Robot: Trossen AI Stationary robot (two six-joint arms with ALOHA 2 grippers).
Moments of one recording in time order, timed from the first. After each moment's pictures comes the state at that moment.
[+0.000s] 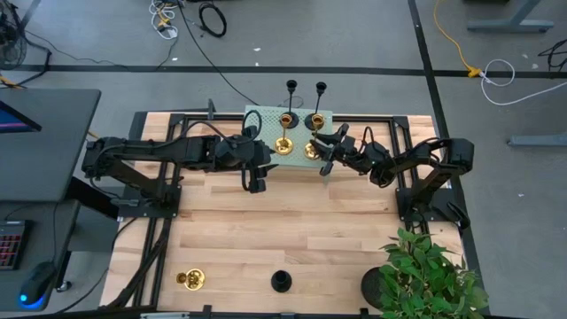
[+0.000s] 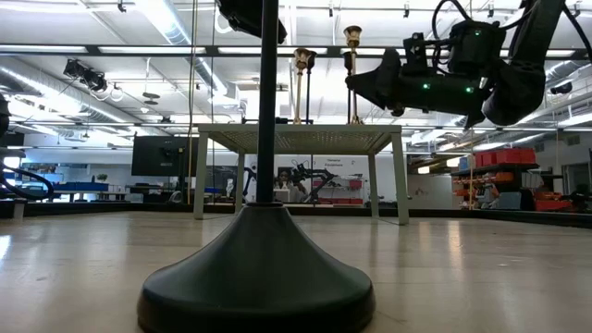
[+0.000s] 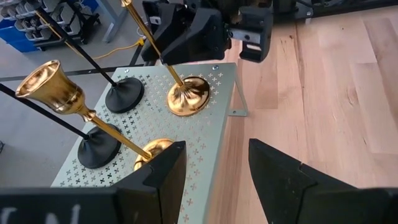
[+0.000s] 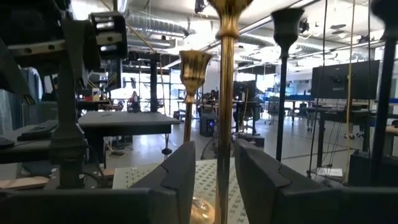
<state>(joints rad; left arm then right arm) 0.01 1.39 1.30 -0.49 -0.34 0.14 -0.32 1.63 0.41 1.51 0.04 -0.05</state>
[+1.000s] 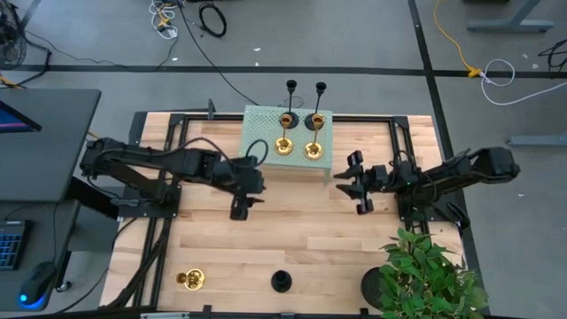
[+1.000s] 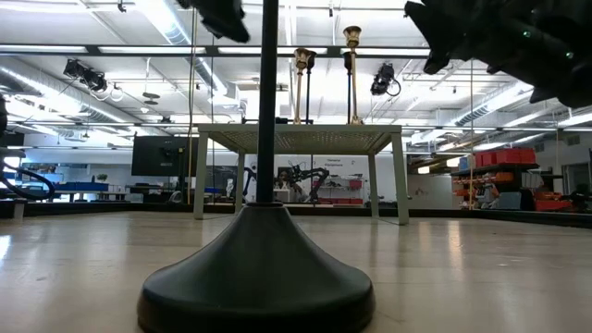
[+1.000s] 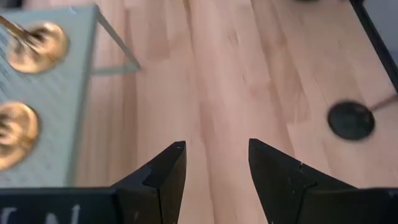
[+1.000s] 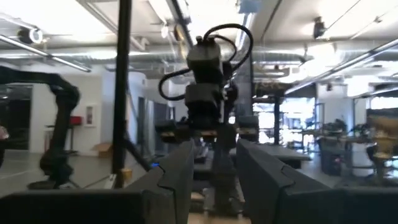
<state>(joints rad) -0.13 1.37 1.26 -0.69 -0.07 0.06 -0.02 1.21 0.17 1.47 -0.16 0.01</state>
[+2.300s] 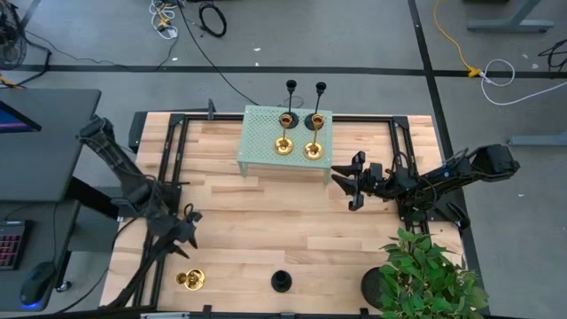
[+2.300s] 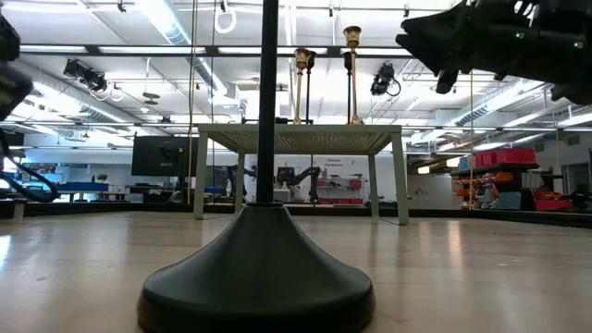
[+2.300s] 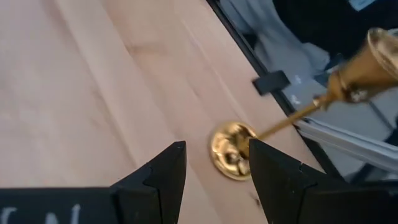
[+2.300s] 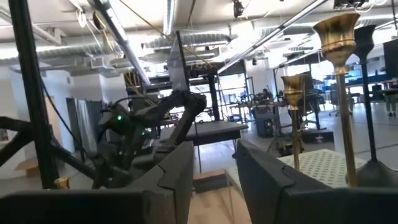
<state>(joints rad) -0.85 0.66 0.36 -0.37 0.01 -0.43 0.10 1.21 0.17 1.39 0.26 0.05</state>
